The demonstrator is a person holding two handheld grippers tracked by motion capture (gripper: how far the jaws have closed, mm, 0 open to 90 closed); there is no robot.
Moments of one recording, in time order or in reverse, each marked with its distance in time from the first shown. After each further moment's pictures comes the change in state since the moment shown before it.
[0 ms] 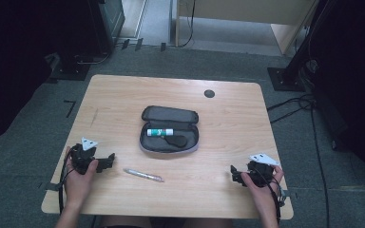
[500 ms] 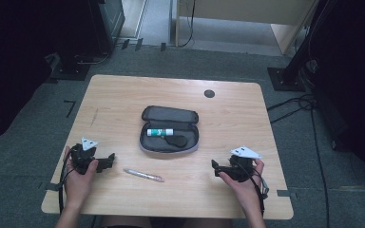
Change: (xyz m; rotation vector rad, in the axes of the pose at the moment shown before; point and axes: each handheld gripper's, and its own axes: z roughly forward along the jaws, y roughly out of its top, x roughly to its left) left arm 0.000 0.000 0.000 0.001 0.000 0.001; right arm 0.054 0.032 0.002 -0.052 0.149 -0.038
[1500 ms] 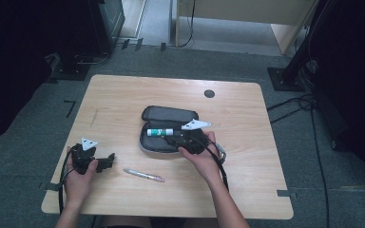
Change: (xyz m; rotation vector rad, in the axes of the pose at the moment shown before) left arm 0.000 0.000 0.000 -0.001 0.003 -0.003; right arm 0.096 0.091 0.076 0.017 0.242 -0.198
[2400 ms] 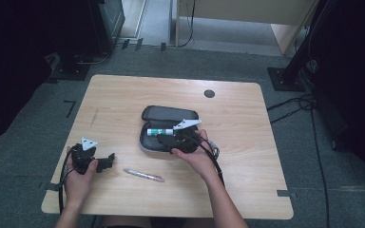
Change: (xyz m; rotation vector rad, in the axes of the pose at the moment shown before) left arm 0.000 0.000 0.000 0.001 0.000 0.001; right arm 0.006 0.006 0.023 0.093 0.119 -0.032
